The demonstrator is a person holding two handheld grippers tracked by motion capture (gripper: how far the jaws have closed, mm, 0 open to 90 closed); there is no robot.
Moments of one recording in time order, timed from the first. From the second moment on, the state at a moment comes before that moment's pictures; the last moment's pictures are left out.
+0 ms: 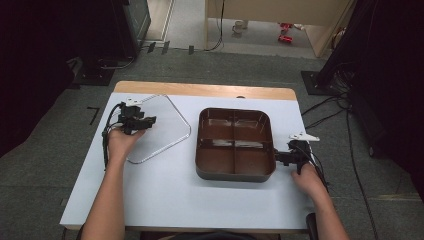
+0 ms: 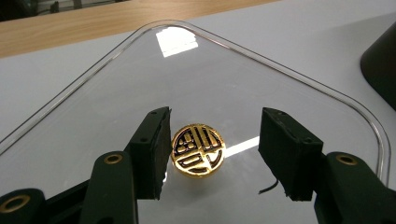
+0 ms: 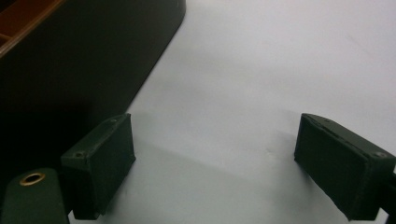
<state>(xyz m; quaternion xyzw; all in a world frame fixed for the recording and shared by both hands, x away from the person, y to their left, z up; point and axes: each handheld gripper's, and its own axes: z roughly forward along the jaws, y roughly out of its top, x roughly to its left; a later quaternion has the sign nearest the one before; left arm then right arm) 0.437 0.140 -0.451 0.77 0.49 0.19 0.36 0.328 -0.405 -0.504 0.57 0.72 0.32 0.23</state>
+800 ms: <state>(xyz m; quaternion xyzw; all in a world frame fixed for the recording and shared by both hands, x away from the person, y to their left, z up) 0.445 0.142 -0.478 0.76 0.52 0.18 0.34 0.328 -0.405 -0.504 0.57 0.72 0.32 0.23</state>
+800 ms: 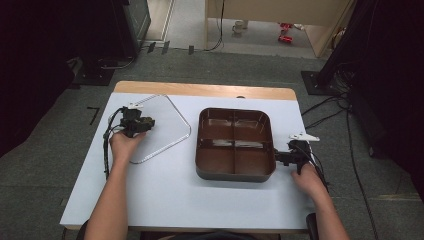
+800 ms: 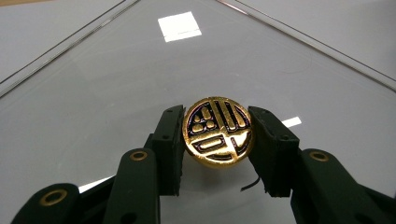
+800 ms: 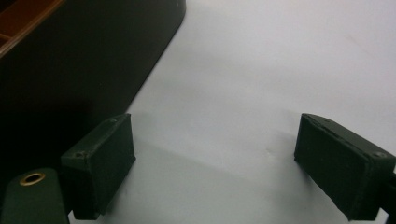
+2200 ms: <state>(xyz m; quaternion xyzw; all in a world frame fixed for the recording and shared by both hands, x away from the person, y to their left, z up) 0.418 0.135 -0.409 0.78 0.47 0.17 0.37 0.328 -0.405 -0.504 0.57 0.72 0.32 0.23</state>
